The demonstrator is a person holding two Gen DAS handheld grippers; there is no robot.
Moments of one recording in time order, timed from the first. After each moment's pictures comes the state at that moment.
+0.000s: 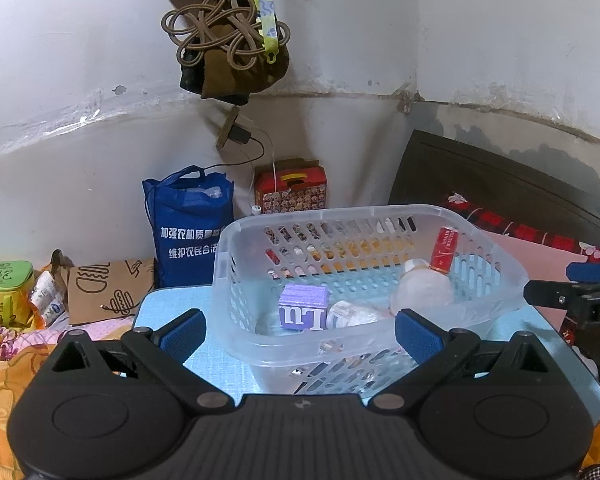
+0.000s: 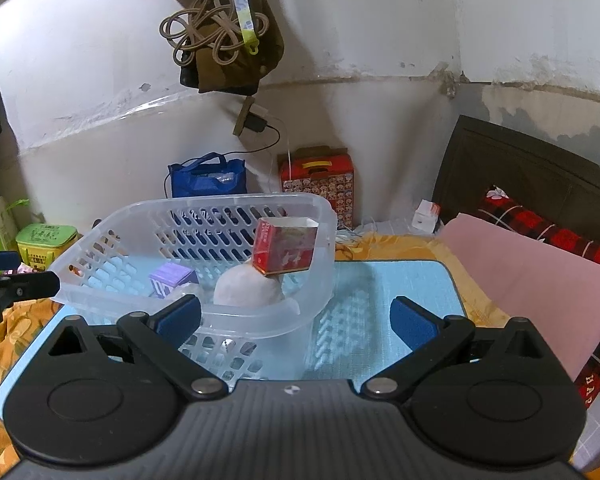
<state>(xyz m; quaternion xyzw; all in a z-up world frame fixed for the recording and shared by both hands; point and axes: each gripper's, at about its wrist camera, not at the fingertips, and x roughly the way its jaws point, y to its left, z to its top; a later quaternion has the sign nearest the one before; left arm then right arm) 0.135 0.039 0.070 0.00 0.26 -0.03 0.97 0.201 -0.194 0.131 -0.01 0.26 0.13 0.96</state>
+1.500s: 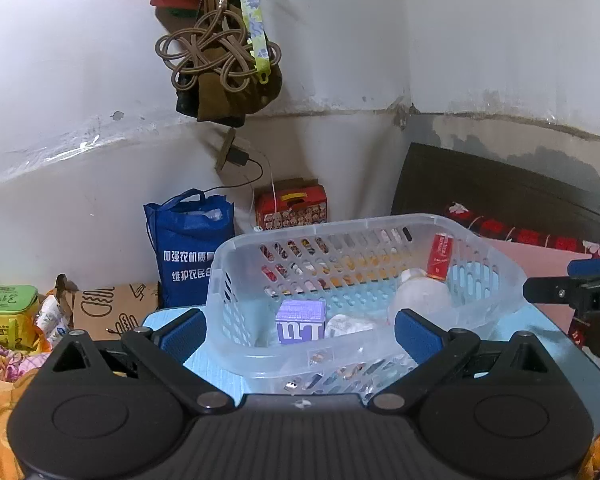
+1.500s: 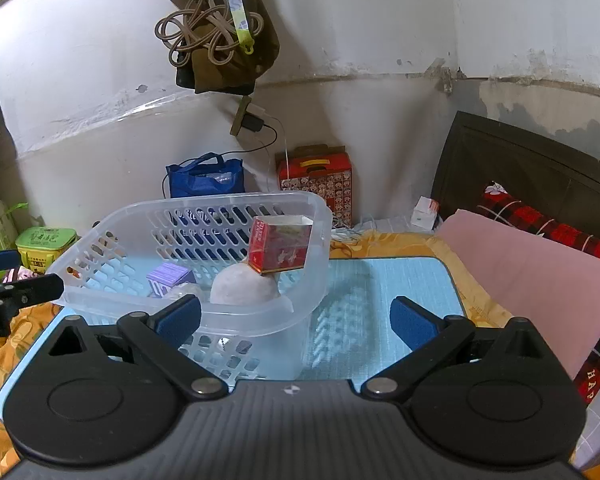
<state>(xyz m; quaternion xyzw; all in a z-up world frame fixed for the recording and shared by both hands) 0.129 0.029 0.067 0.02 0.22 -0.02 0.97 0.203 -0.197 0.130 -0.01 0.26 0.13 0.96</state>
